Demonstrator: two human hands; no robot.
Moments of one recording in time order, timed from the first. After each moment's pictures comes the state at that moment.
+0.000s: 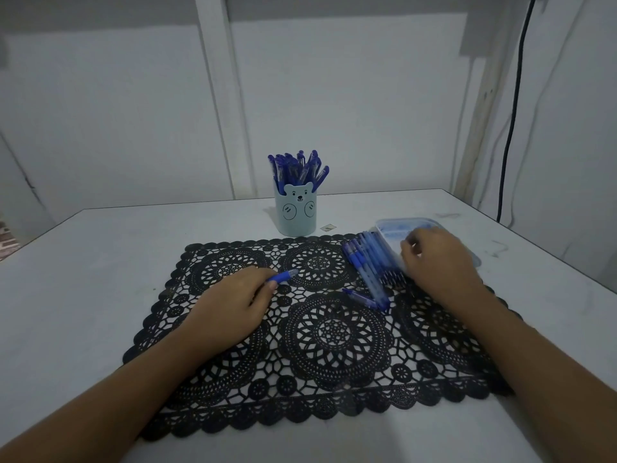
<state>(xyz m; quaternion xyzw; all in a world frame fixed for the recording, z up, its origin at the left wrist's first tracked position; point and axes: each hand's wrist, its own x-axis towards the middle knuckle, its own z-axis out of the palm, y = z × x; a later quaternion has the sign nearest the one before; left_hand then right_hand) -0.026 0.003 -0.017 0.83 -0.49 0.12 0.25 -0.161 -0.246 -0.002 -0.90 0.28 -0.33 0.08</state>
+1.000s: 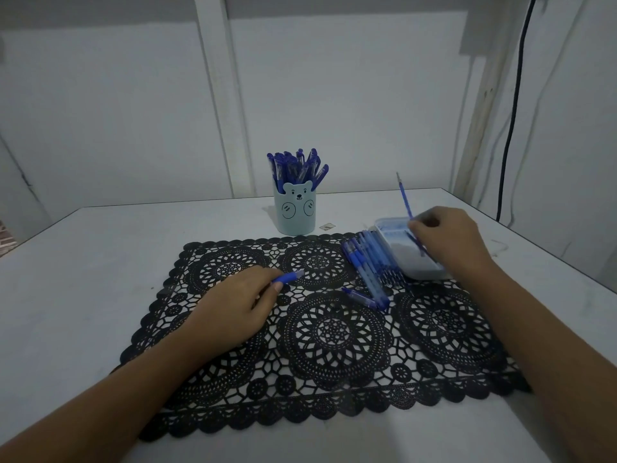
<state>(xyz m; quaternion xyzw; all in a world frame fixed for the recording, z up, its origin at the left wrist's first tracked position) -0.028 0.002 -0.018 0.81 -0.52 0.12 0.26 -0.158 -0.257 0.027 -0.83 0.33 -0.34 0.28</state>
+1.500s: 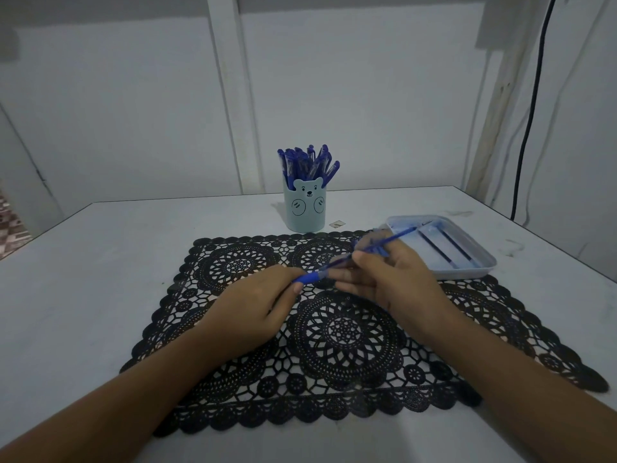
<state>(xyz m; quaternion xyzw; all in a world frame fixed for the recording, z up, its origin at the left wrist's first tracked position) -0.040 0.001 -0.013 0.77 -0.57 0.14 0.25 -0.159 -0.157 0.015 -0.60 0.10 -0.21 0.76</state>
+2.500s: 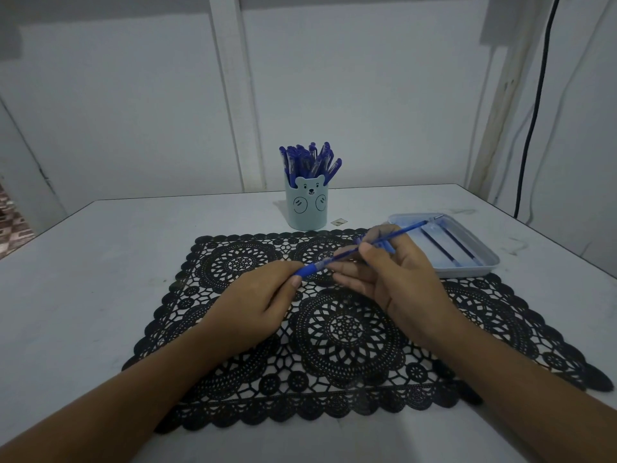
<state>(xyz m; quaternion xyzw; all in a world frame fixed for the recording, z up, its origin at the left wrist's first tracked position) -0.044 0.002 -0.010 0.75 -0.57 0.14 0.31 -0.164 -0.152 0.015 -0.57 0.04 -0.22 0.79</state>
